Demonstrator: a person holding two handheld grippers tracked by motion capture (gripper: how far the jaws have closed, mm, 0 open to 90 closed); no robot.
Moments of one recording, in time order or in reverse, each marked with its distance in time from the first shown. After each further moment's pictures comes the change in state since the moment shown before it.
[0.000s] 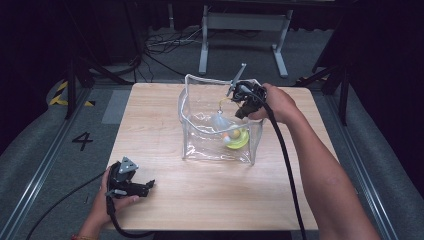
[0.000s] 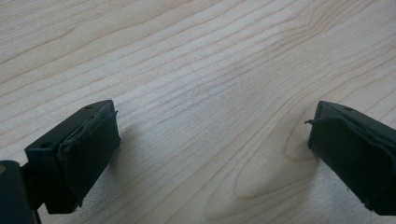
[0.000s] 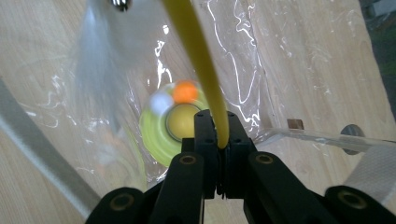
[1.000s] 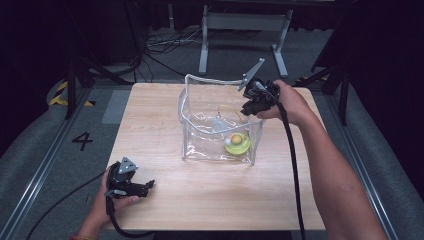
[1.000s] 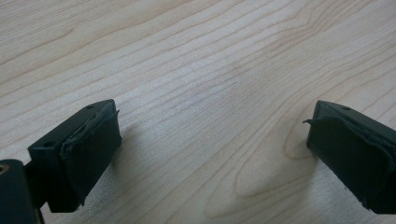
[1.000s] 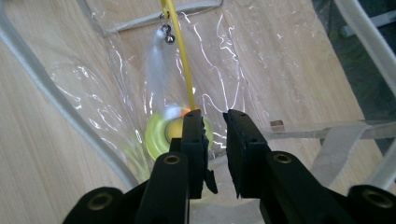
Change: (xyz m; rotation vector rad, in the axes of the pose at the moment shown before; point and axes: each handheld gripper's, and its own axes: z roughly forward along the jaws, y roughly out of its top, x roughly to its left) left arm 0.000 -0.001 0.000 -0.010 0.007 0.005; right arm 0.002 -0.021 -0.032 -0.130 -0.055 0.030
